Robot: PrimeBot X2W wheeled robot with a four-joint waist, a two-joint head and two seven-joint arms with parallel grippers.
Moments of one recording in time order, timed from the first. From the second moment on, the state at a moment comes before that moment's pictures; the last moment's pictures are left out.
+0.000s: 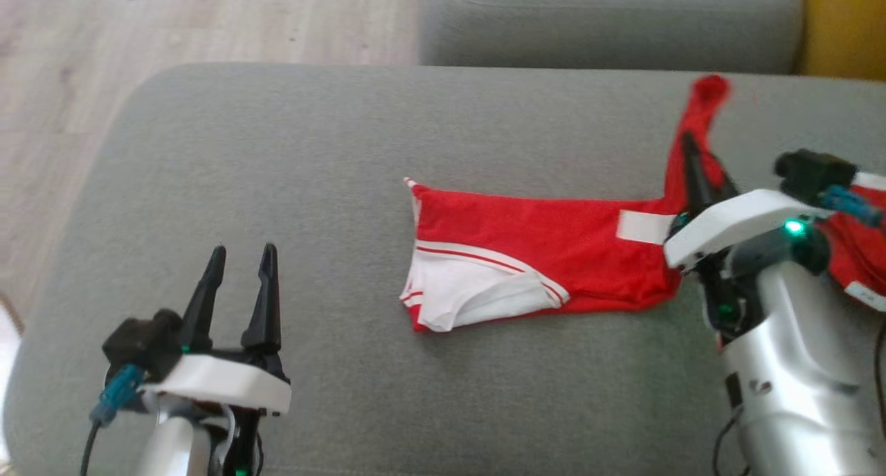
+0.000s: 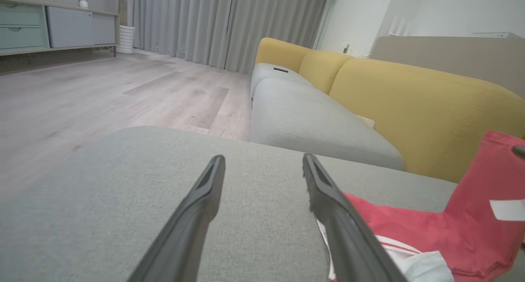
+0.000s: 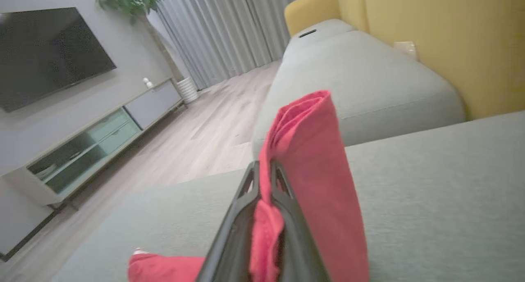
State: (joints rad) left arm -0.07 0.04 -0.08 0.22 -0.28 -0.12 -0.25; right arm -0.49 -0.07 0.02 0.57 0.43 0.13 0.03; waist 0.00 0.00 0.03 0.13
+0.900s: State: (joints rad) left arm -0.04 0.04 -0.12 0.24 -0.29 -0.12 -0.25; right arm -0.44 -0.06 0.48 0.78 0.75 0.13 -0.11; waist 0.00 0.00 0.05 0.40
